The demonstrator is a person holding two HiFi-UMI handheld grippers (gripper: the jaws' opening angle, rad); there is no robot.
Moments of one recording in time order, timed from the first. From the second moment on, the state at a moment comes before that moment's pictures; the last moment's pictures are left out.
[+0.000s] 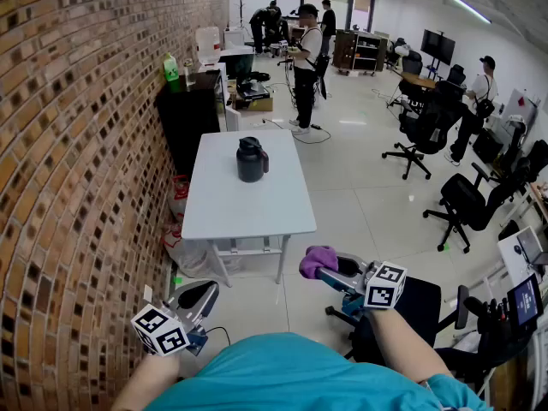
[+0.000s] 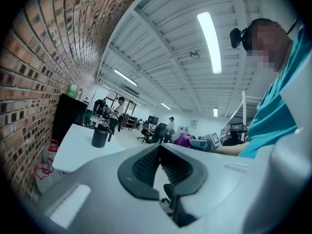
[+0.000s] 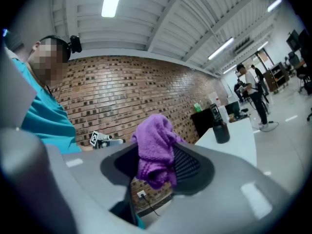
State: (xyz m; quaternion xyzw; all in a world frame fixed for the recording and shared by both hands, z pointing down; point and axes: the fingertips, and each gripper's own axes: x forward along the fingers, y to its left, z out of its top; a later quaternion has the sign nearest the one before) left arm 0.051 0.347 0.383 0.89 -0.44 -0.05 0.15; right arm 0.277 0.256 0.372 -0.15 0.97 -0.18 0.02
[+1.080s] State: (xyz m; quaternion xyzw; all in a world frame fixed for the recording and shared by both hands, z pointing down) left arm -0.159 -0.011 0.396 0.91 -0.36 -0.02 0.19; right arm 0.136 -0.131 0.438 -0.25 0.91 -0.33 0.05
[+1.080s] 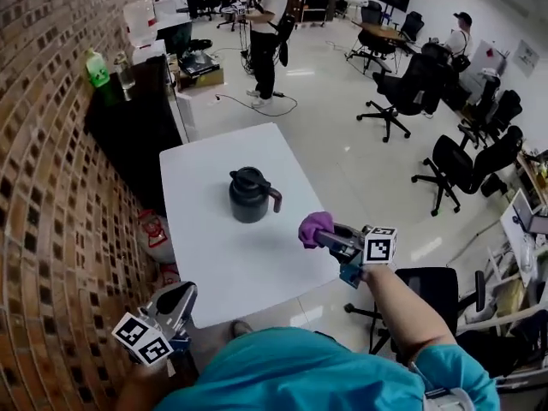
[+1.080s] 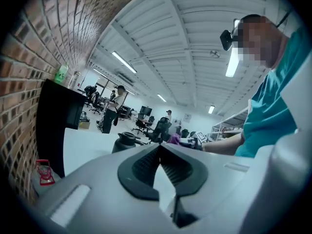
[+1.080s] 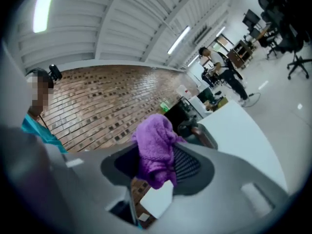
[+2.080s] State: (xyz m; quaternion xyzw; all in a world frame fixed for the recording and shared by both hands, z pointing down) left arm -0.131 -0.133 0.437 0.88 -0.40 0.02 0.27; right arm 0.085 -0.316 0.609 -0.12 0.85 -0.50 0.02
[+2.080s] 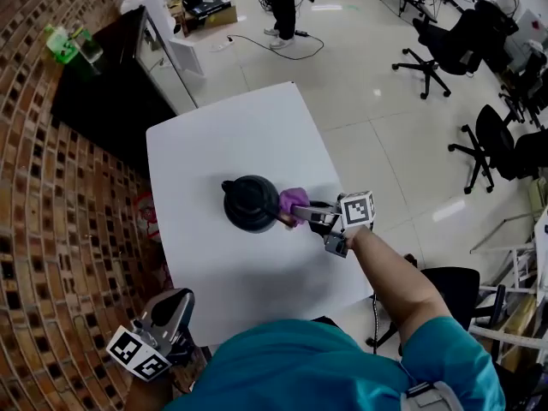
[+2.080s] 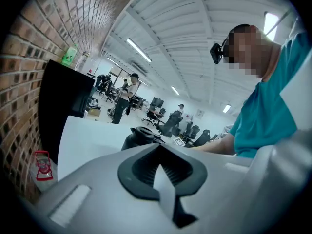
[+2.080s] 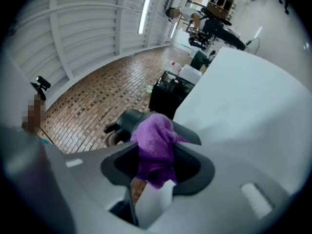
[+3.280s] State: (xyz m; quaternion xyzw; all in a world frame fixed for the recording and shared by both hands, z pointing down) left arm -0.176 -0.123 0.446 0.85 -0.44 0.00 0.28; right arm 0.061 -0.386 0.595 -0.07 0.83 -0.55 0.02
